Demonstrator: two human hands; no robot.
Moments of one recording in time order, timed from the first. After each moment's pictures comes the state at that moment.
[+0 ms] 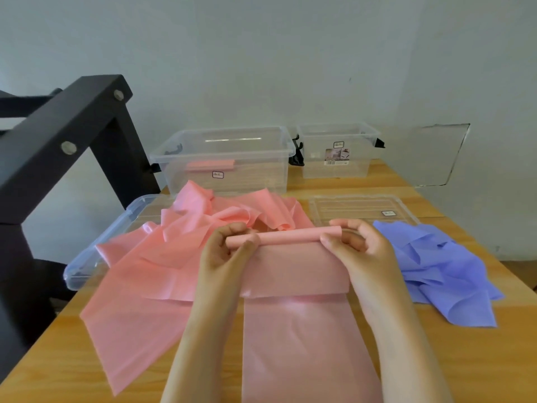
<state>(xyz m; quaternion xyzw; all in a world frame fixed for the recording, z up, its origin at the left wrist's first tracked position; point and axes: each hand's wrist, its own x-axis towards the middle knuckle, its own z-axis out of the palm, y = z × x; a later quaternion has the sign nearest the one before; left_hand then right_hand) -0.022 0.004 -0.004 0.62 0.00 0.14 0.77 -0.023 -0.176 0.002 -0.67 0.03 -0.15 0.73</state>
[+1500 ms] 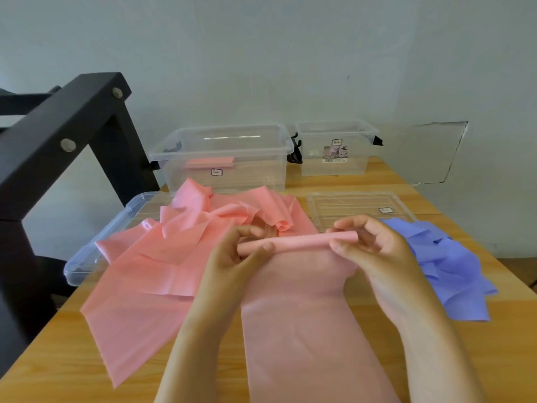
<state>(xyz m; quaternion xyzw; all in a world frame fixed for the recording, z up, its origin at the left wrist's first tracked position) -0.028 0.004 -0.008 0.66 -0.09 0.06 0.75 -0.038 -0.199 0.012 -0.66 -0.06 -0.10 0.74</state>
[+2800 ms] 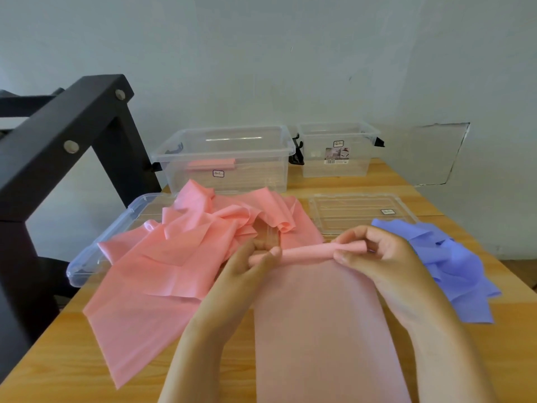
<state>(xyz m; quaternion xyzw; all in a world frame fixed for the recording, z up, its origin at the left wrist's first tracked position) -0.029 0.003 -0.012 0.71 -0.08 -0.02 0.70 -0.035 -0.208 0.007 -0.73 -0.03 -0.07 0.68</state>
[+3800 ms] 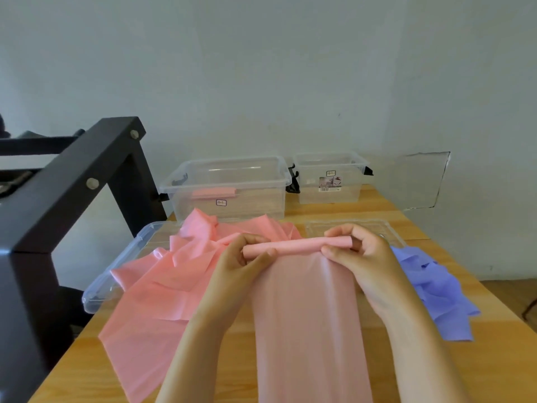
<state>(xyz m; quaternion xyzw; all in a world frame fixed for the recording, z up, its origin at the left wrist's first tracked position) -0.017 0.008 0.025 0.69 -0.10 0.05 0.71 -0.025 -0.196 0.038 -0.70 -0.04 -0.12 0.70</state>
